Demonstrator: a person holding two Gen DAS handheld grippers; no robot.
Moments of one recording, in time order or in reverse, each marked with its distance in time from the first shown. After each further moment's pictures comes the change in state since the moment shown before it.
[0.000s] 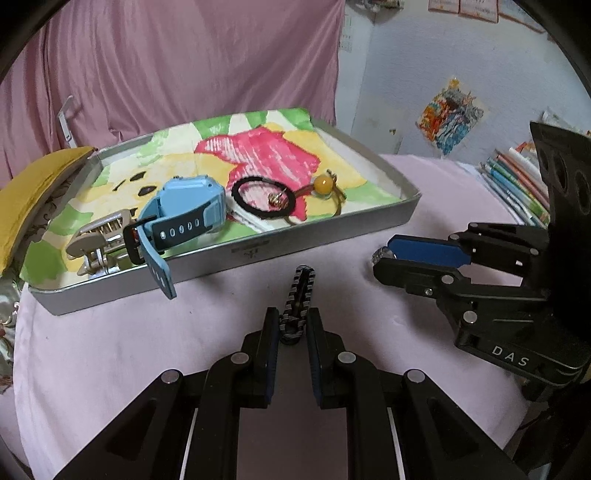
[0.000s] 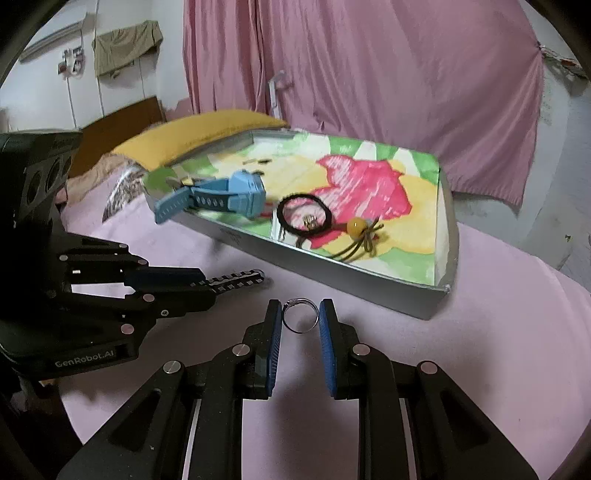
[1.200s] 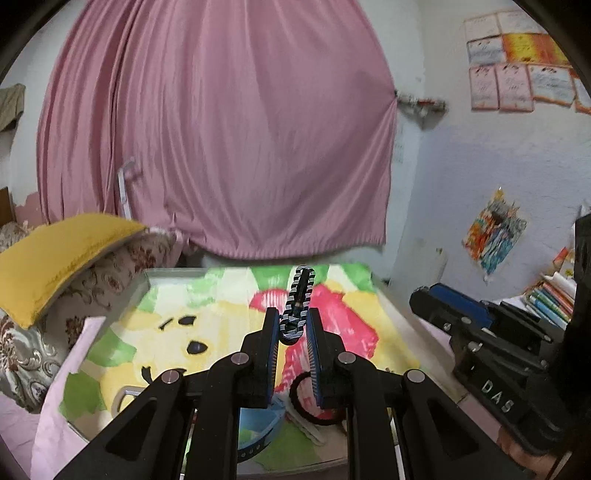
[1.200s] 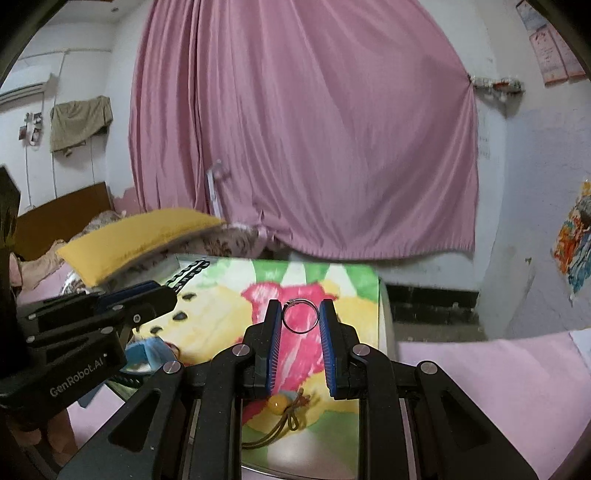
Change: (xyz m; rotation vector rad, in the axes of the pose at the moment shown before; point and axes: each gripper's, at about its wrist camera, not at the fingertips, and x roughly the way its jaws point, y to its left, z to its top) left arm -0.002 0.028 0.091 -0.136 -0.403 0.174; right arm 0.025 -0.039 0.080 0.136 -0.287 -0.196
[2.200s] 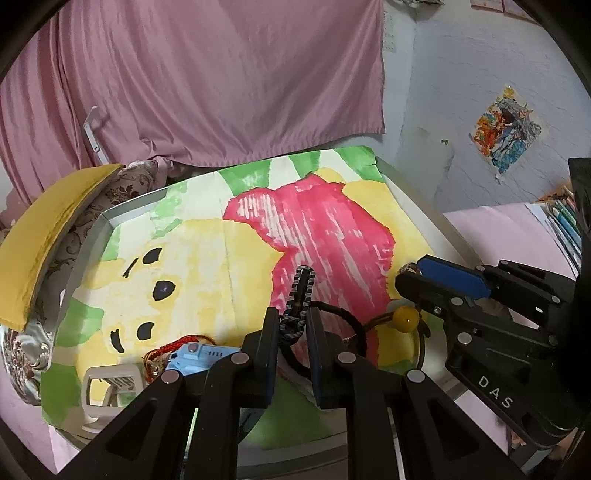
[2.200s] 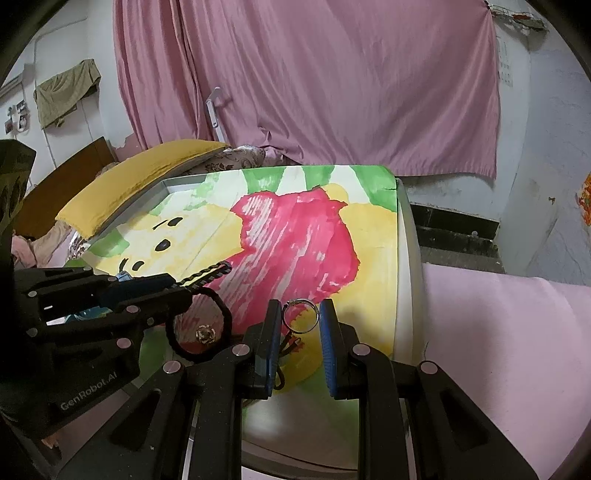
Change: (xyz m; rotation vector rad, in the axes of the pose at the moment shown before) left arm 0.062 -0.023 -0.014 0.144 0.421 0.023; right arm 0.054 -0.018 -0.027 0.053 0.307 0.076
